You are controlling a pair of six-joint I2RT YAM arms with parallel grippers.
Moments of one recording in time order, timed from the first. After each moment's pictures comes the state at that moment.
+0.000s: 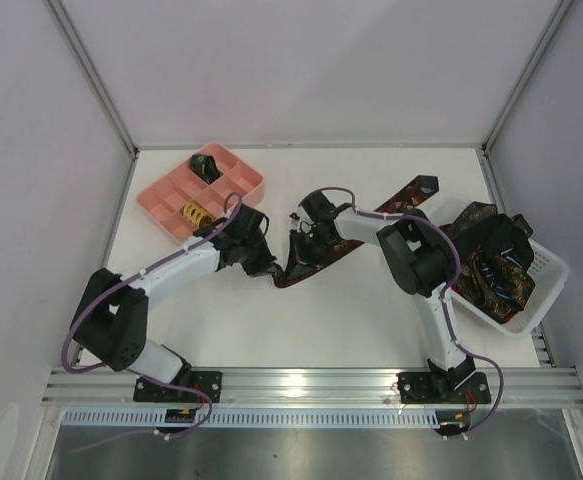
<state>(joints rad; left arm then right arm) -0.55 1.48 0.94 -0.50 0.09 -0.98 0.63 2.22 1.53 -0.48 -0.75 0.58</state>
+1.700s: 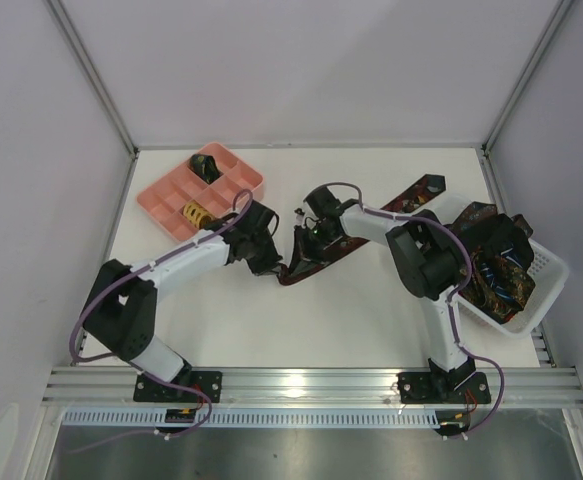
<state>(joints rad) -0.60 1.55 1.04 -0.57 0.05 -0.96 0.61 2.15 1.50 -0.53 -0.72 0.58</state>
